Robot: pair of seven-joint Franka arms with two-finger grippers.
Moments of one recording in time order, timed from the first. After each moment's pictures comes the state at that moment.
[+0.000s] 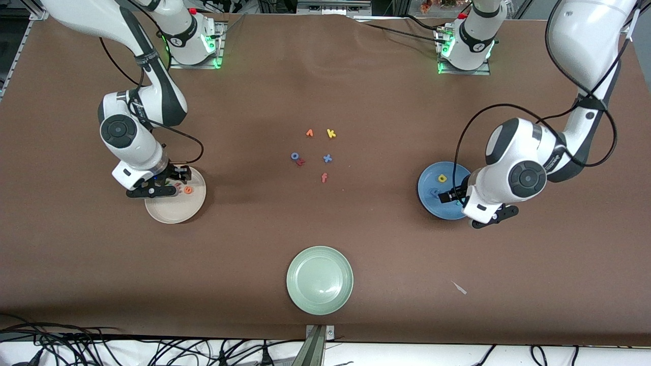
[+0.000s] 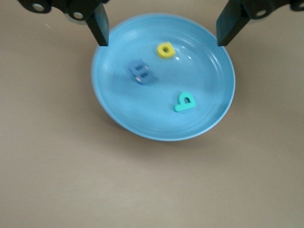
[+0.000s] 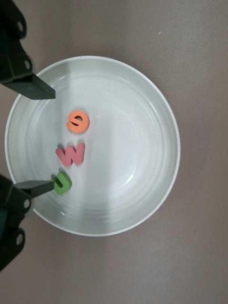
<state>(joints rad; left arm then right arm) 0.22 0.52 -0.52 -1.69 0.20 1.93 -0.69 0.09 0.32 0.04 -2.14 -0.24 2.44 0.21</state>
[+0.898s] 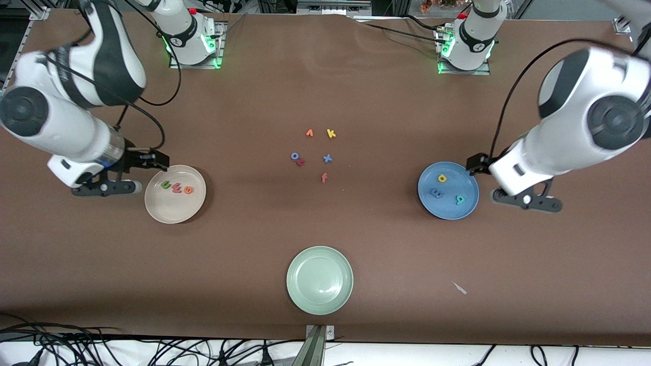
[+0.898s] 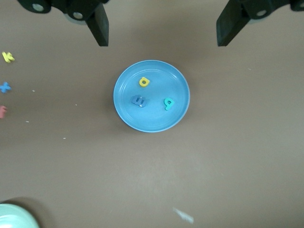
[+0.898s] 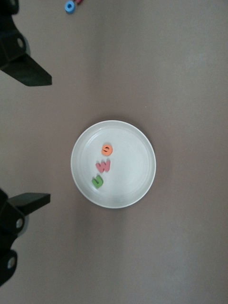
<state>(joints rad) 0.18 0.33 -0.47 -1.37 0.12 1.56 -0.07 0.10 0.22 0.06 -1.63 -0.04 1.74 0.08</state>
